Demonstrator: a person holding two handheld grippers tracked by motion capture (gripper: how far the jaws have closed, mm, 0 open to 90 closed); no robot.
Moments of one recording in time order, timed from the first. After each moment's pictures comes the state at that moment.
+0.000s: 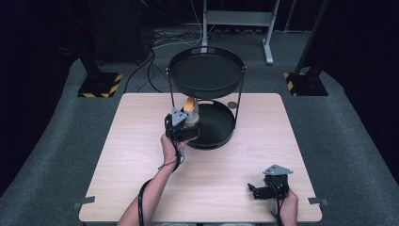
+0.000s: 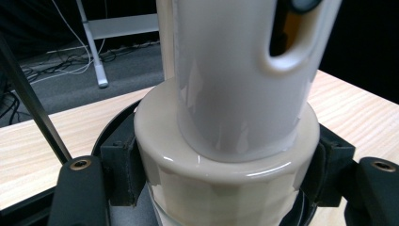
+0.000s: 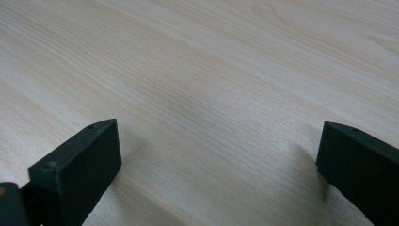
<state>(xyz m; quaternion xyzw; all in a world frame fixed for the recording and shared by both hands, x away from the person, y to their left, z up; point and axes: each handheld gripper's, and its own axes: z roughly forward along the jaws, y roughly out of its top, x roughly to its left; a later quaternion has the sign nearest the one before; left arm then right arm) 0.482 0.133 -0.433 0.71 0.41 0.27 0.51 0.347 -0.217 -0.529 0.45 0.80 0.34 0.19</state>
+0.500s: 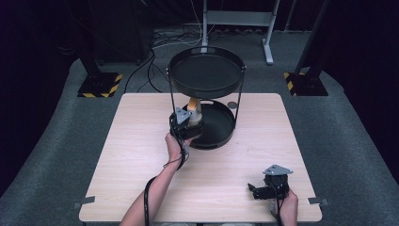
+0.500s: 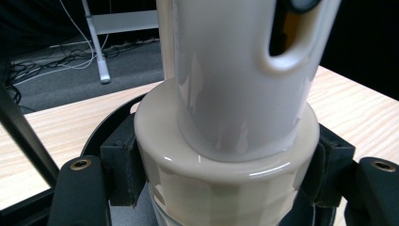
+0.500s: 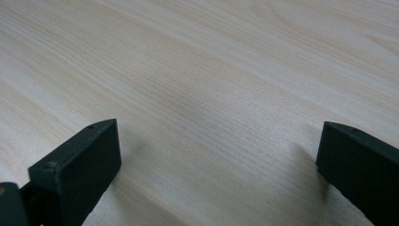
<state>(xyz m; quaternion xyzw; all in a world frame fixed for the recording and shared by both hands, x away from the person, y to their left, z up) 0.497 0.119 -0.445 0.70 0.42 0.28 0.50 0.347 -0.217 -0.529 0.45 0.80 0.34 0.19</state>
